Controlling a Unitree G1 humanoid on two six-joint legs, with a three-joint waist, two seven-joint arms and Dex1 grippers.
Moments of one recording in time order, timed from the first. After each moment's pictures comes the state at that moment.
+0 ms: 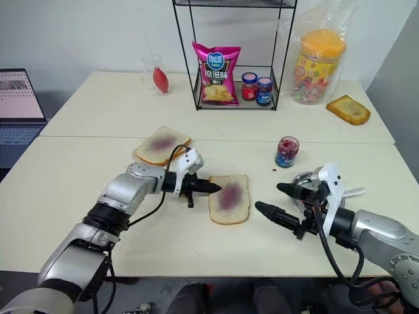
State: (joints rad) left arm -0.77 0.49 -0.35 0.51 -0.25 0.39 -1.12; right arm -0.03 -0.76 -0.28 -0.71 1.15 0.94 0.42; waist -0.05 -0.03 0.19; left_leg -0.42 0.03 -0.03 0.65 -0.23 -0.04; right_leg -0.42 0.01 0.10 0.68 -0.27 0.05
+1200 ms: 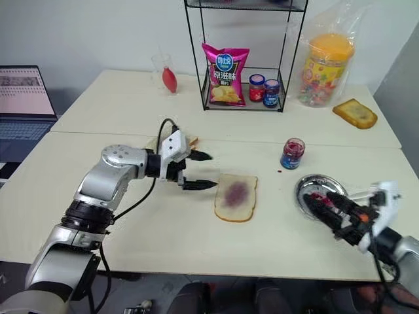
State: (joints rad) left arm -0.72 0.58 -0.21 0.10 -0.23 0.37 -1.22; right arm 0.35 -0.67 -0.66 -0.62 1.37 0.89 0.23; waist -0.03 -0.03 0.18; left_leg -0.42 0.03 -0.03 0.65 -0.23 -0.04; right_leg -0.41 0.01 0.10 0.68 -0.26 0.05
